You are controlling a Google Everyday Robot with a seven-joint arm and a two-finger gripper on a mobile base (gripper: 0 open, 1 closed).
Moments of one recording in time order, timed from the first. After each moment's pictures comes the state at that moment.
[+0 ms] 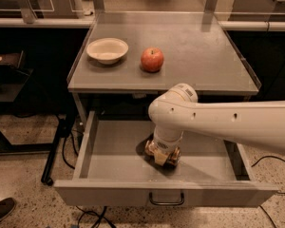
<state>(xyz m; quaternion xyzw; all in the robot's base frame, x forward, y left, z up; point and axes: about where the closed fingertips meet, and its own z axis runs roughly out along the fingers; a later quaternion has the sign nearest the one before) 0.528 -0.083 0.605 -0.52 0.85 -0.03 0.05</state>
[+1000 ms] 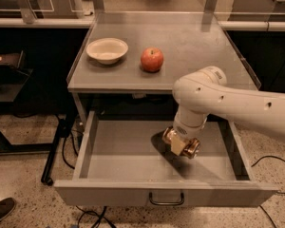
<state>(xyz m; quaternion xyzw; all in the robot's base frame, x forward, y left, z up) 0.536 -0.141 0.649 -0.43 0.90 -0.02 0.05</state>
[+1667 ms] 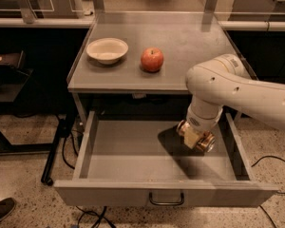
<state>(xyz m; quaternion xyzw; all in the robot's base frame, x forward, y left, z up) 0.540 -0.188 0.682 -0.37 0.93 -0.05 0.04</state>
